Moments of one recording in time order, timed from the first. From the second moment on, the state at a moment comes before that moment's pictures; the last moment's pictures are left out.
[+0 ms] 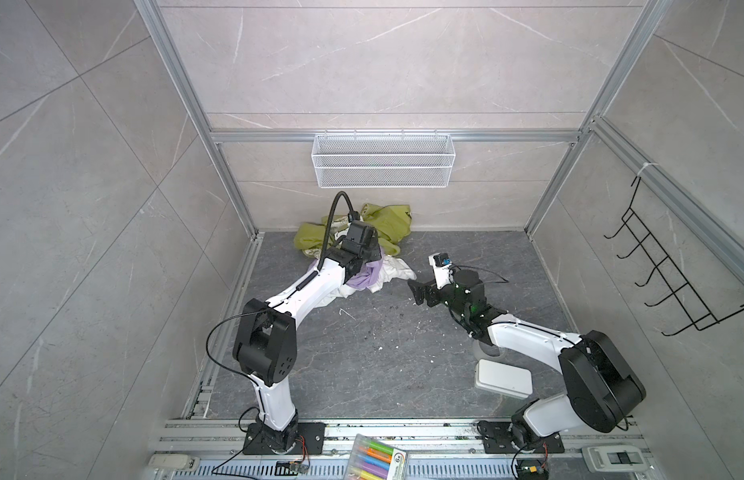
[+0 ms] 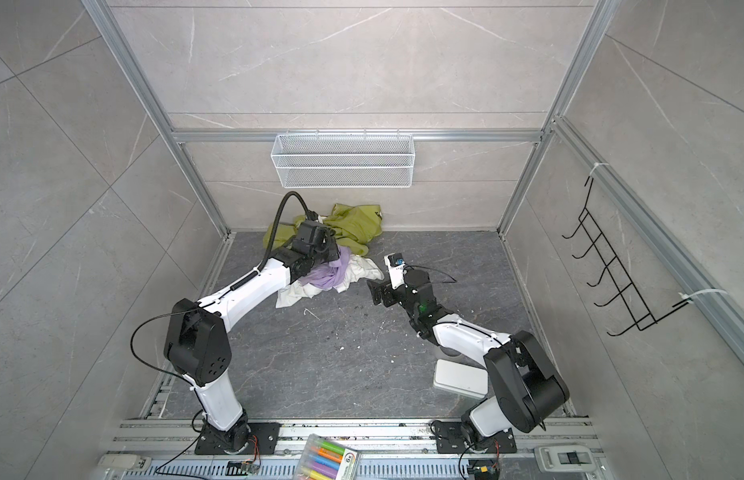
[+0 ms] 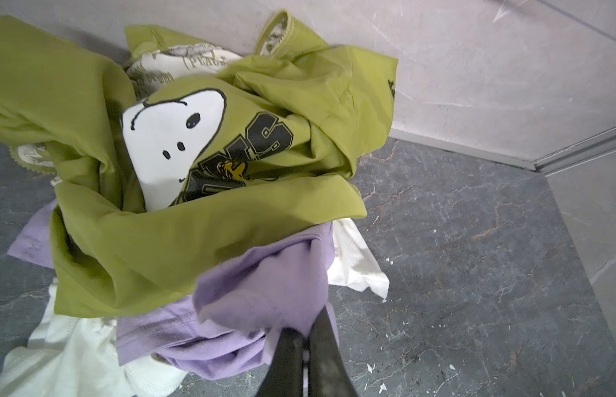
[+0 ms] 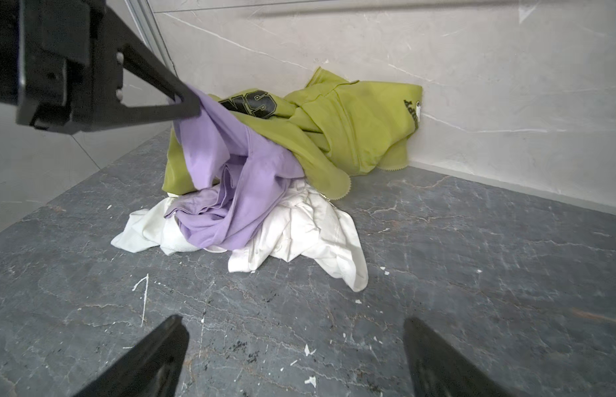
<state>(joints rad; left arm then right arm) -0.51 1.81 1.54 -0.37 -0.20 -0.52 0.51 1.50 0.76 0.43 -0.07 0.07</state>
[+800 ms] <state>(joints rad) -0.48 1.65 1.59 -0.44 -0.14 -0.52 0.60 1.68 0.88 0.54 -0.16 0.03</state>
